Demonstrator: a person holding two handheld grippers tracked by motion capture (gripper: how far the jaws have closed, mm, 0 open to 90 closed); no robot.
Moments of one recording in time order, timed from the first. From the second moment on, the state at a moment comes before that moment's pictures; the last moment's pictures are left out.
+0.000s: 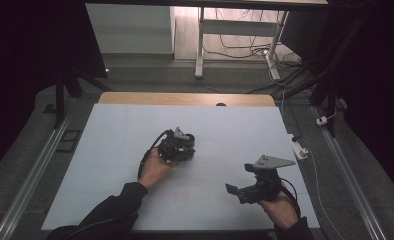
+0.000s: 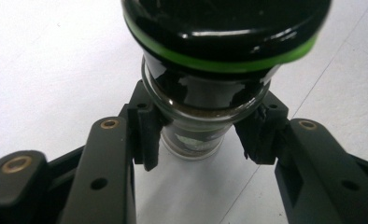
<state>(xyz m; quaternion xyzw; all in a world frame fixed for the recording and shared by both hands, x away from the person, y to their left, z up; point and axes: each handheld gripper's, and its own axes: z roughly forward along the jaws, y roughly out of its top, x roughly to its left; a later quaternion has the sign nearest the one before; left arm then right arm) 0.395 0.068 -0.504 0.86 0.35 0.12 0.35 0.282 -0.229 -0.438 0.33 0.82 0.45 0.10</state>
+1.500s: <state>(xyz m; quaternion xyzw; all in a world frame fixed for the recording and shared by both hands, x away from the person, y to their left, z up) 0.395 0.069 -0.505 0.86 0.35 0.12 0.35 0.357 -0.149 -0.451 0.31 0.85 0.41 0.10</state>
